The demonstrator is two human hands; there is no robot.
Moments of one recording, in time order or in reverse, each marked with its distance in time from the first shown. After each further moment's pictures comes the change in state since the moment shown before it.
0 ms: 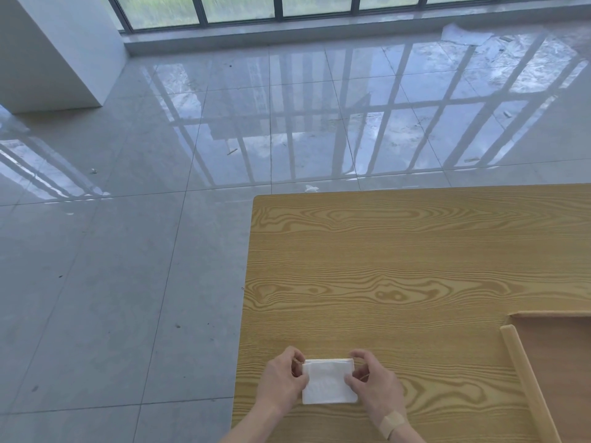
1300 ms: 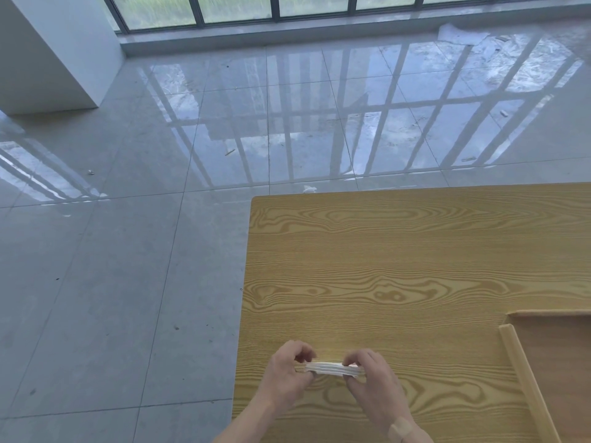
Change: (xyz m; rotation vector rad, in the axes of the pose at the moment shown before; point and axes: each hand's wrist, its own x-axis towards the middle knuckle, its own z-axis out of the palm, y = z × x) left_hand 0.008 0.004 -0.005 -0.109 -0.033 0.199; right_hand -0.003 -0.001 -0.006 -0.116 0.079 -0.348
